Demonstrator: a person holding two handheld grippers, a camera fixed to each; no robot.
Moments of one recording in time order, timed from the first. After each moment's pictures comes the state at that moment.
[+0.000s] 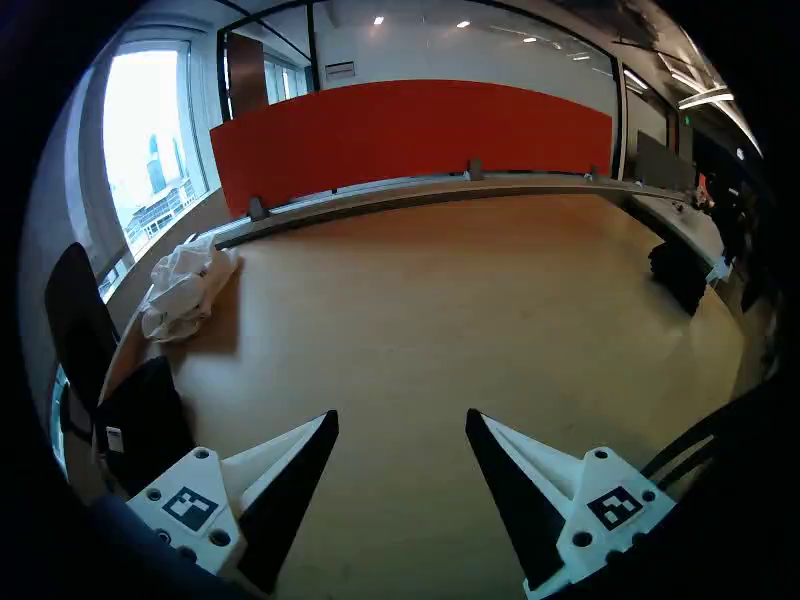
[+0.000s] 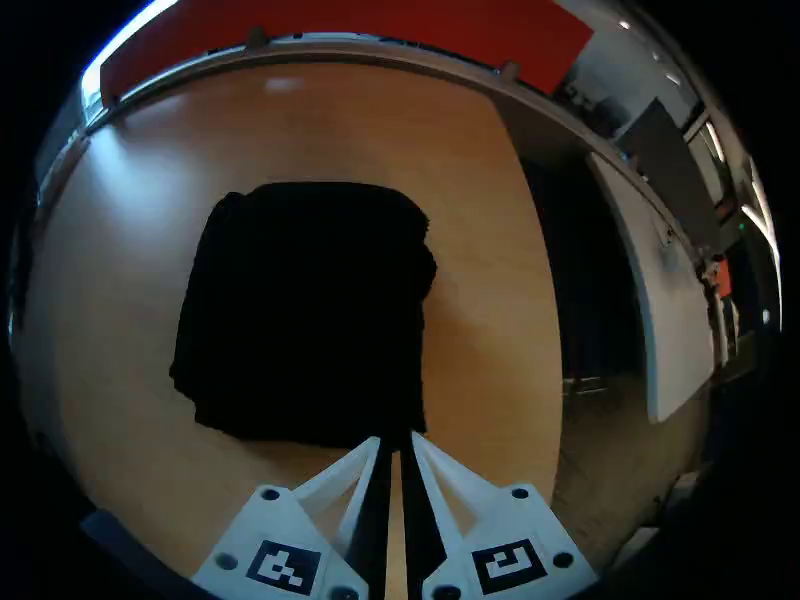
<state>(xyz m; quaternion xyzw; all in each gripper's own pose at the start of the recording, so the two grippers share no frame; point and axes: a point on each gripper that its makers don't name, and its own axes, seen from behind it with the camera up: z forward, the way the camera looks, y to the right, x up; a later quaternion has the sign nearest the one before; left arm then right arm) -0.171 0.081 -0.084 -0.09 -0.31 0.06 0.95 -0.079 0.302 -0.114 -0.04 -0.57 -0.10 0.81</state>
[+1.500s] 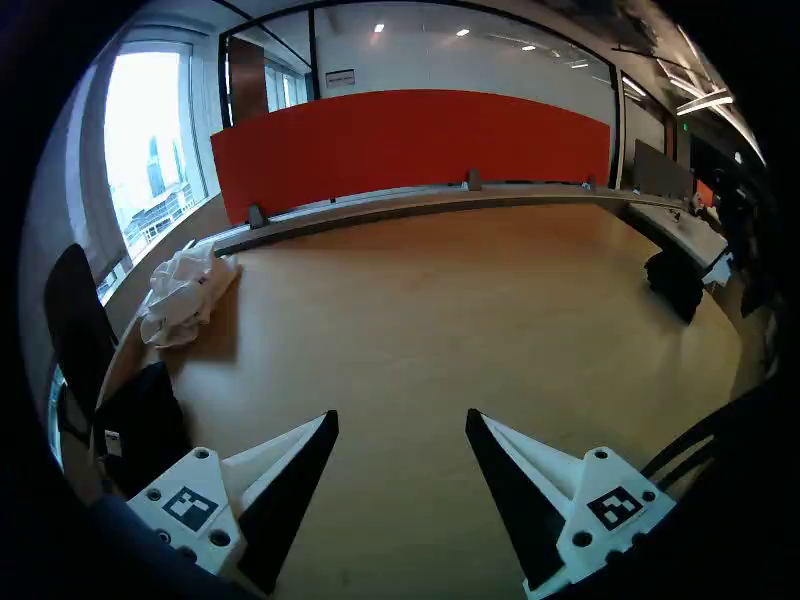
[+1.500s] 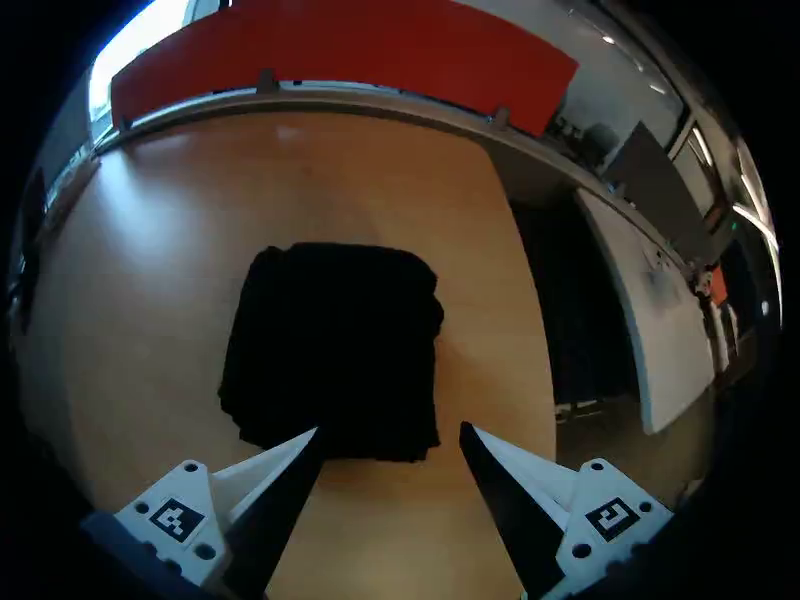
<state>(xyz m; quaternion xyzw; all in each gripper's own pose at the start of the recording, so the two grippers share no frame) -0.163 0.081 -0.082 -0.10 -0.29 0.06 0.95 -0.041 0.276 -0.101 -0.03 -0.50 -0.09 0.86</state>
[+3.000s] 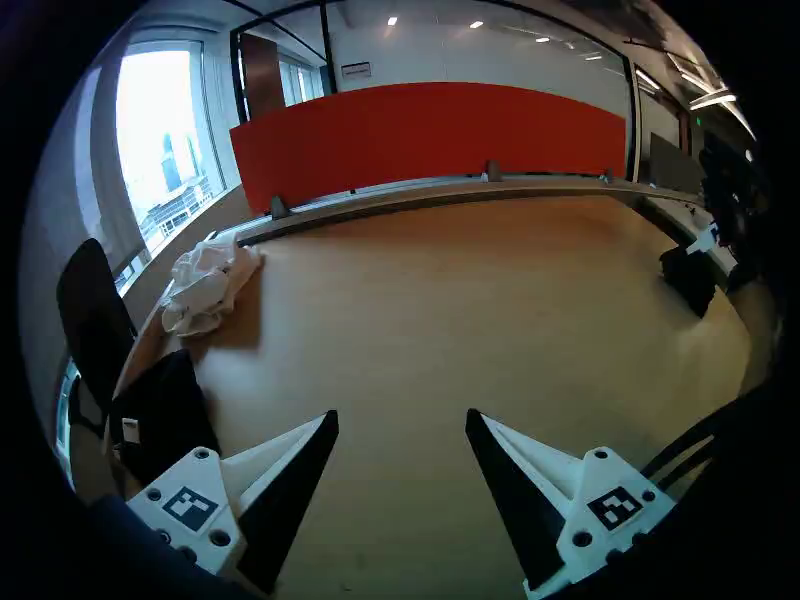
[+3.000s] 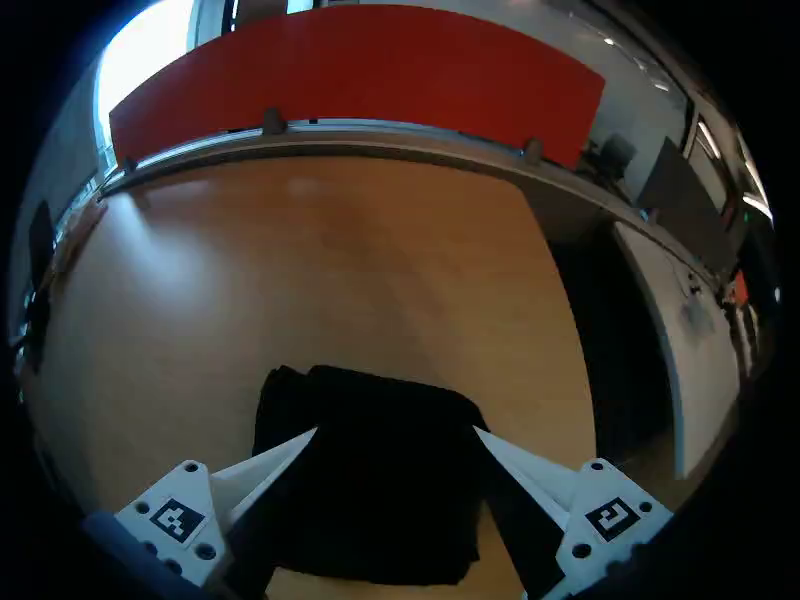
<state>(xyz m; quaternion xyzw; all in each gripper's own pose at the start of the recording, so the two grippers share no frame) -0.163 0.061 -0.096 -0.06 -0.31 0.07 0.95 -0.052 0.248 0.006 0.01 -0.46 -0.05 0.89</state>
